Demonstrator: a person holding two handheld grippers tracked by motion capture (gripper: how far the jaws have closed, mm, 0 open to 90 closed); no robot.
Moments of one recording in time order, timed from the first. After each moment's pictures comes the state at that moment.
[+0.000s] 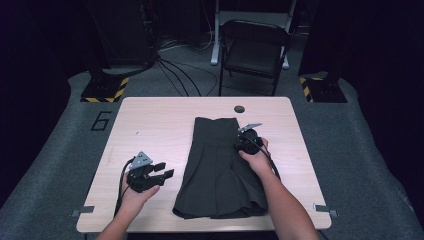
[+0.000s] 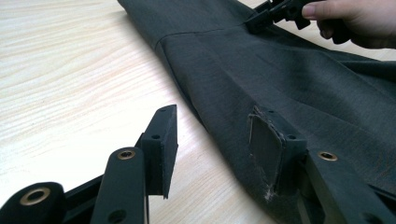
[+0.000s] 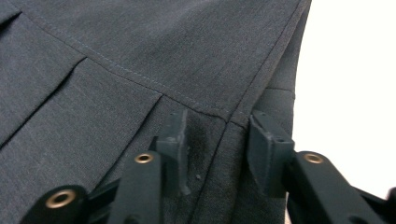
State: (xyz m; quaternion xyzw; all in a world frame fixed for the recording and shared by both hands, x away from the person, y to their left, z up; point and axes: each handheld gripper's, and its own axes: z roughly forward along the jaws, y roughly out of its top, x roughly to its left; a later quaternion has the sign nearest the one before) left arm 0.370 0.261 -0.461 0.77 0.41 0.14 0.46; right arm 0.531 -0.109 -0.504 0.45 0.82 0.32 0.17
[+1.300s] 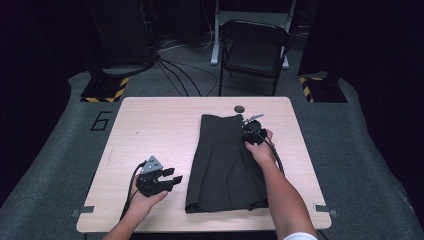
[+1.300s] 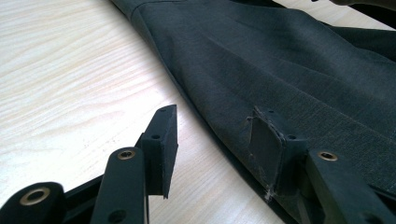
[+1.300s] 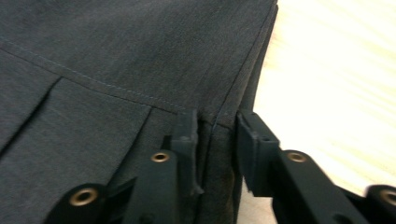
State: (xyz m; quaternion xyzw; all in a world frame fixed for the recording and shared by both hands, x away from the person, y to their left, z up) left arm 0.365 0.237 -0.472 0.80 0.38 0.12 0.45; right arm 0.561 -0.123 -0.494 0.47 0.81 0.26 0.21
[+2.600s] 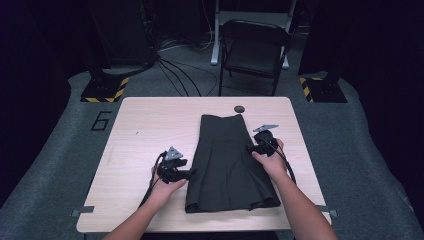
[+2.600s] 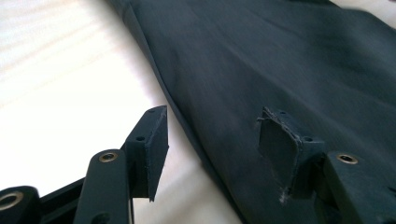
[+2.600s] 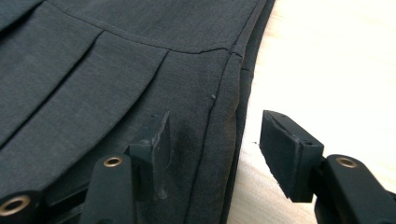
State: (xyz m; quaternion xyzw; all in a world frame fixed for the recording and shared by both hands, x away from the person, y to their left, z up) left arm 0.424 0.188 -0.496 0.80 0.40 0.13 0.42; right arm 0.517 -0.154 -0.493 0.47 0.80 0.32 0.19
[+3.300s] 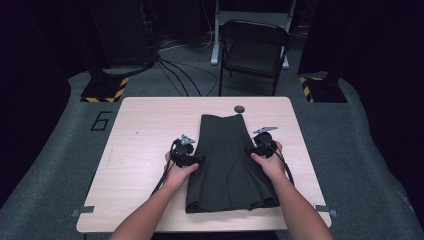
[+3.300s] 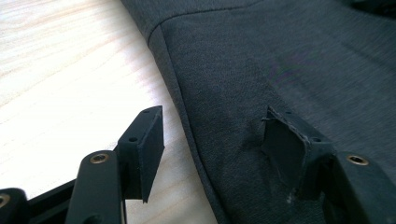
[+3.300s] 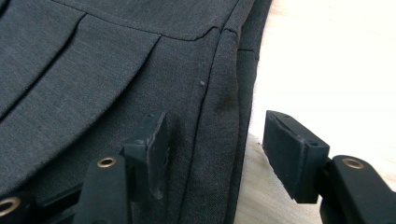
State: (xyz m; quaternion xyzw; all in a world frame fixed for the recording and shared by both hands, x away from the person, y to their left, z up) left arm 0.480 0.157 -0.515 0.81 0.43 0.15 0.37; right arm 0.521 -0.156 -0.510 0.48 0.80 0.32 0.17
